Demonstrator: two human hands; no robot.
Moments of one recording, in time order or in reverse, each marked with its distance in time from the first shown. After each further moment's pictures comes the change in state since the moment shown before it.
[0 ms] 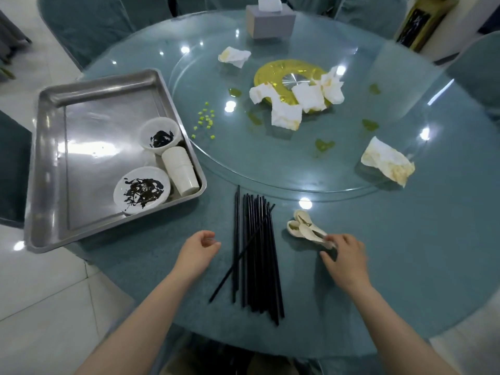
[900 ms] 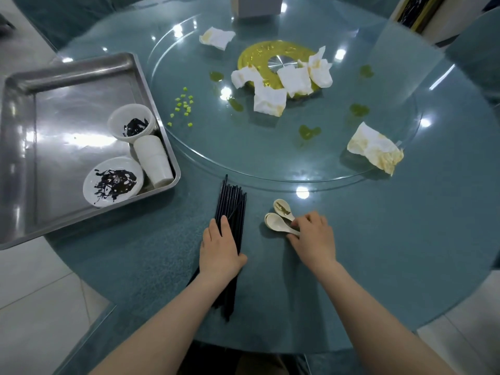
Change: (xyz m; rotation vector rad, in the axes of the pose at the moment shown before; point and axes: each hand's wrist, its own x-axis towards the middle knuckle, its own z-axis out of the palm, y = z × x) left_hand -0.008 0.023 0.112 0.730 0.046 0.148; right_hand 0.030 -0.016 0.007 -0.162 -0.045 -0.146
